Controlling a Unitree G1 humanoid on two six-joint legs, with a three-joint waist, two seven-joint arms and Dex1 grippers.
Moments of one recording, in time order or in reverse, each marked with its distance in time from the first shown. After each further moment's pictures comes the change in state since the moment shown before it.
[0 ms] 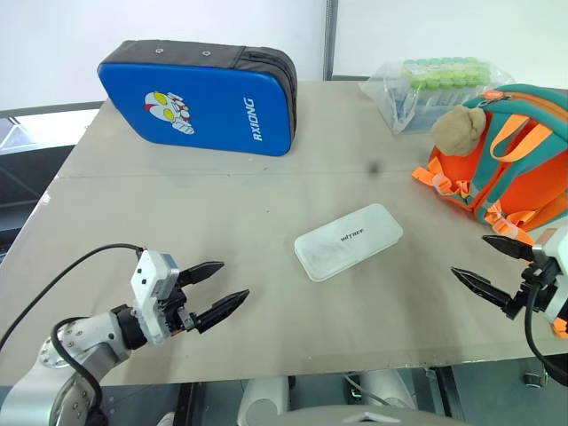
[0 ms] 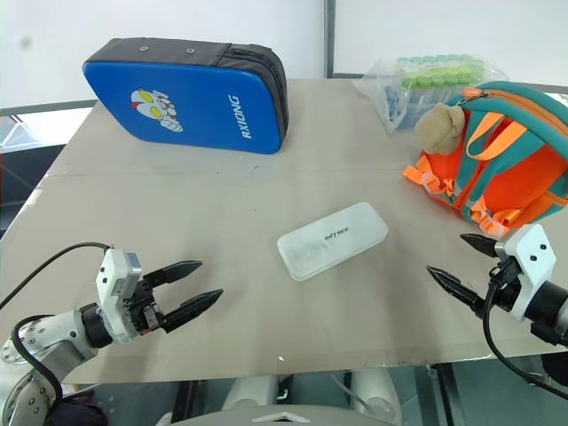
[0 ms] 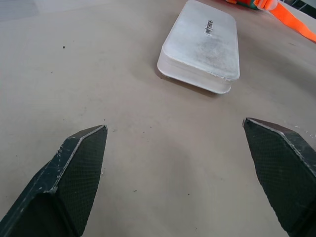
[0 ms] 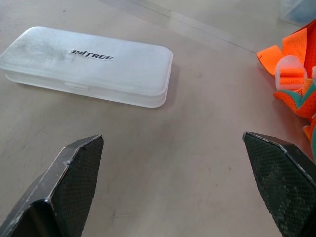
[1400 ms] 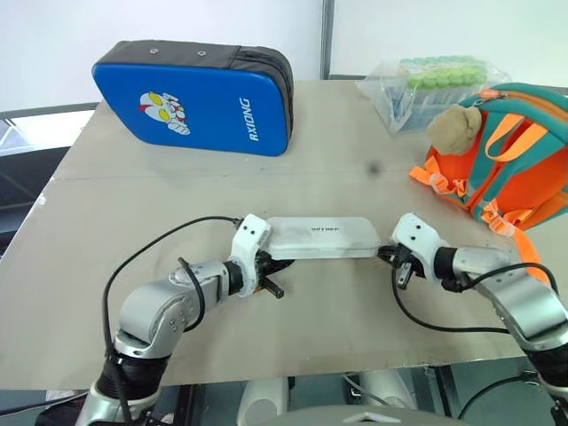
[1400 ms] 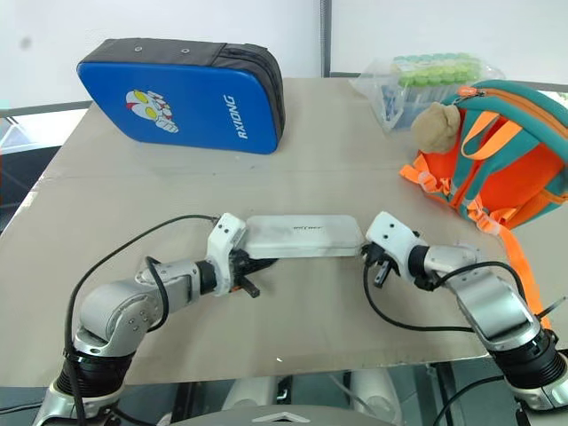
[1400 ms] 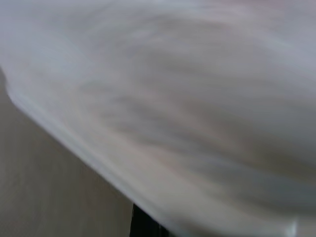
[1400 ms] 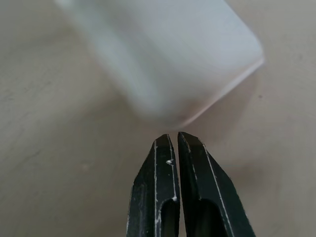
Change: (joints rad) left arm -0.534 -0.097 -0.425 0.072 0.016 0.537 0.476; right arm -0.563 0.075 0.782 0.104 -0.446 0.240 -0.117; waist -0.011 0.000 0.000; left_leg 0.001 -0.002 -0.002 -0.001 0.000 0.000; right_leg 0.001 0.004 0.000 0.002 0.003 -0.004
